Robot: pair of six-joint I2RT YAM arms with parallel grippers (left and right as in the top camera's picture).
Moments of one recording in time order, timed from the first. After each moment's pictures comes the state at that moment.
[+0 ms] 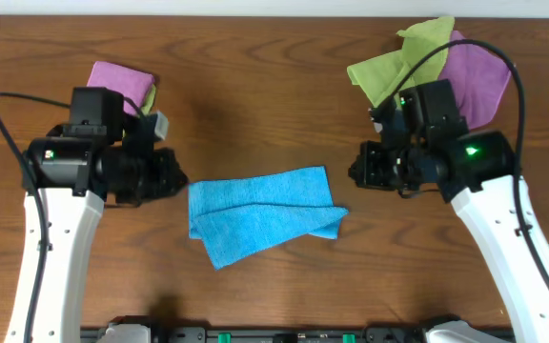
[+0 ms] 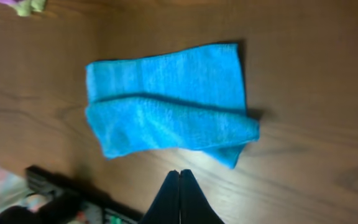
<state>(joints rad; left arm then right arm) -0.03 1.31 1.33 -1.28 0.43 -0.19 0.29 1.37 1.33 -1.13 -0.35 0.36</state>
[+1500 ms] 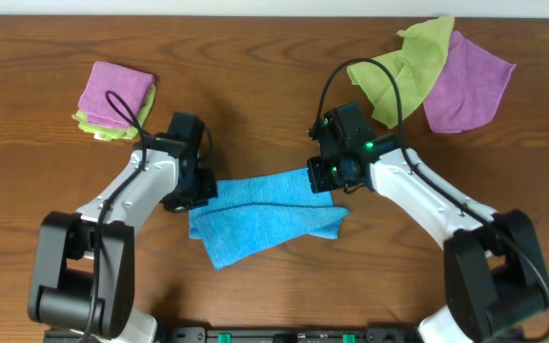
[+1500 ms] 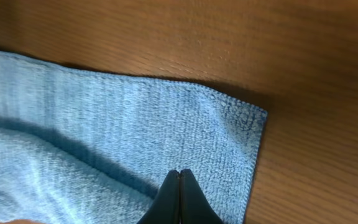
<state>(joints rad) -0.22 1.72 0.99 -0.81 0.12 -0.47 0.43 1.76 1.09 -0.59 -0.25 0.22</state>
